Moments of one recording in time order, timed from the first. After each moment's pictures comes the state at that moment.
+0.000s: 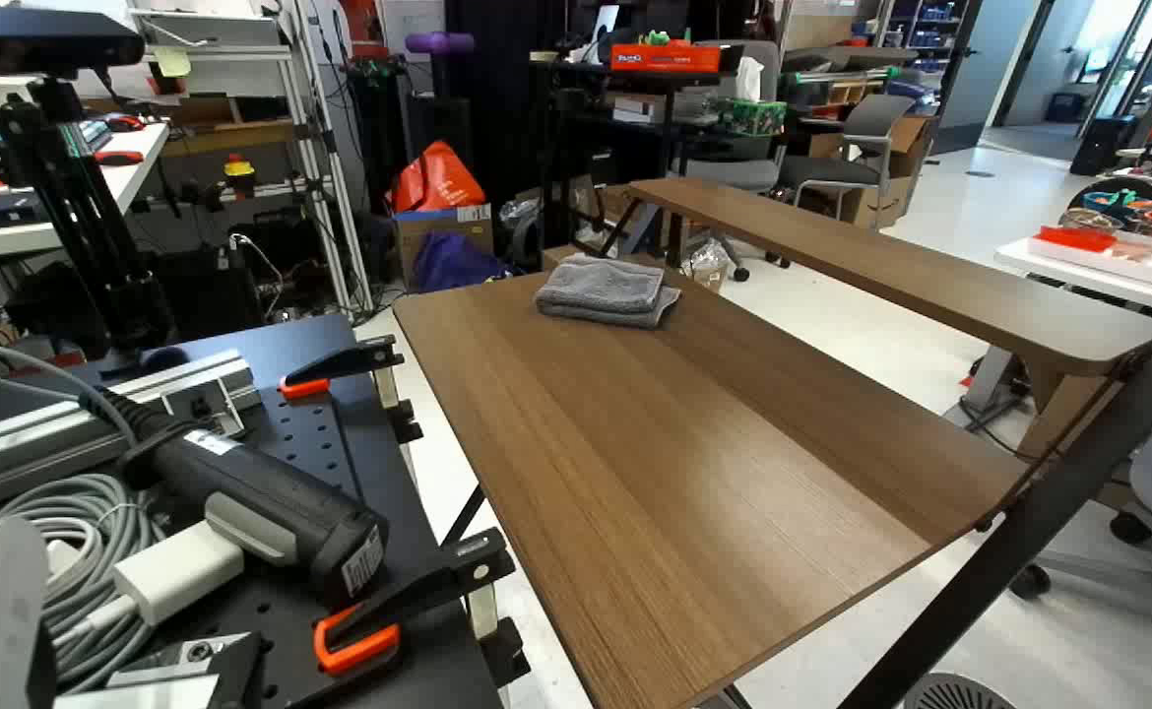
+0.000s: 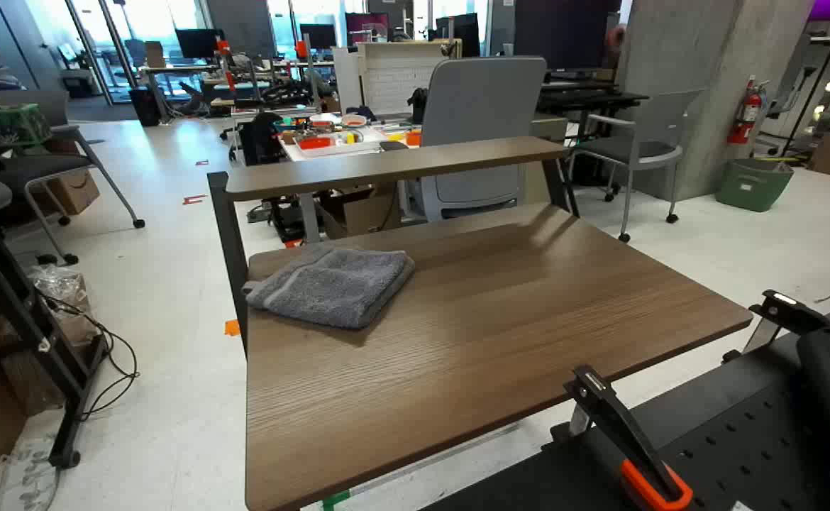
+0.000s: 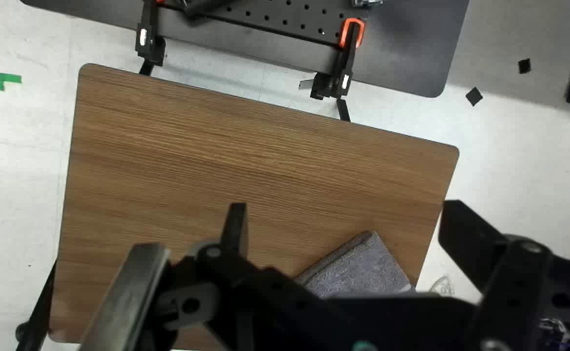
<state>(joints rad) 0.08 -0.28 -0.07 -2.21 0.11 1.80 -0.28</state>
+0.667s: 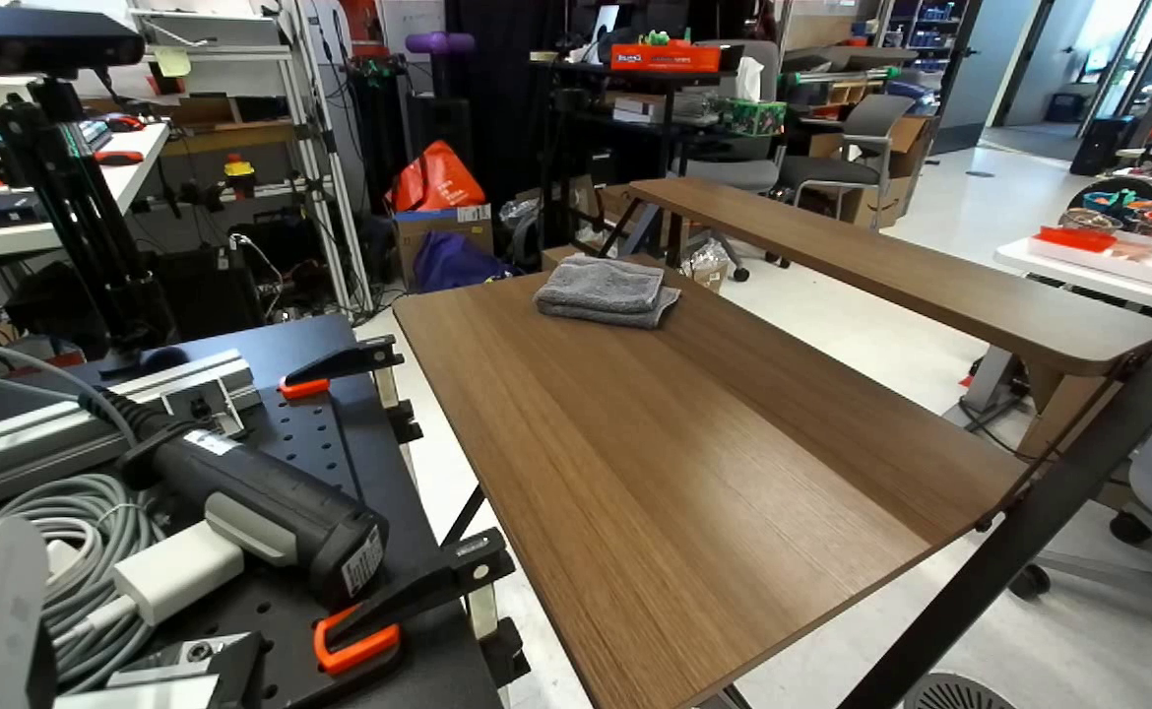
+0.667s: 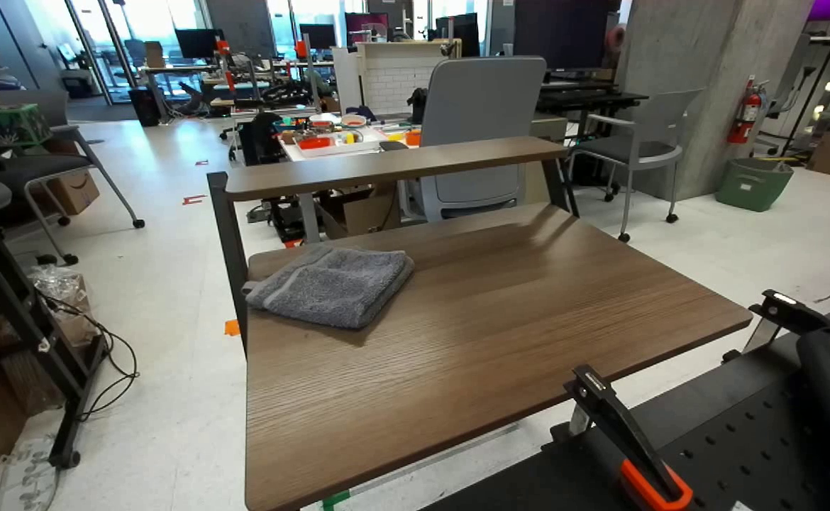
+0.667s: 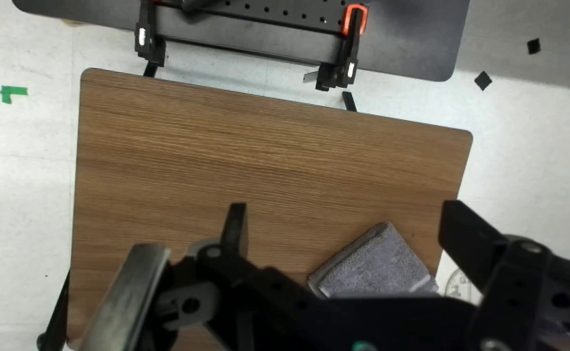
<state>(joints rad) 0.07 -0.24 -0.06 -2.20 0.11 1.84 -0.22</state>
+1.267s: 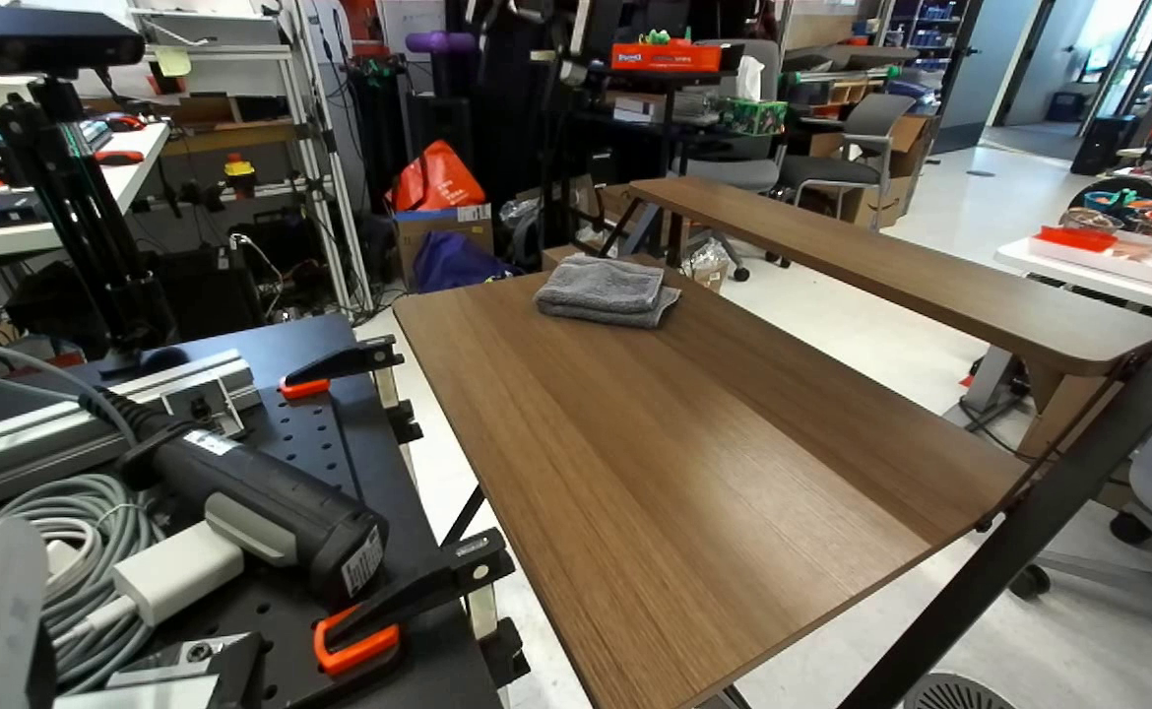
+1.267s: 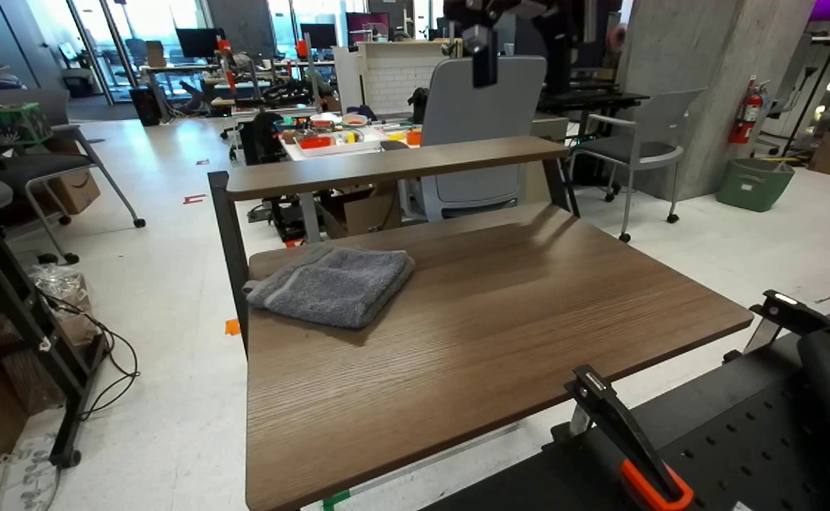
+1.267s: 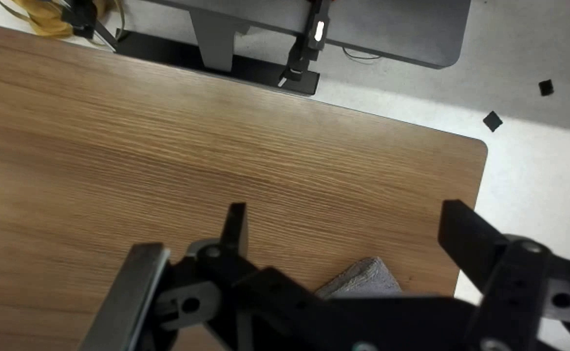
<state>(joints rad) 0.13 0.17 0.09 -2.03 0.11 1.94 -0.09</state>
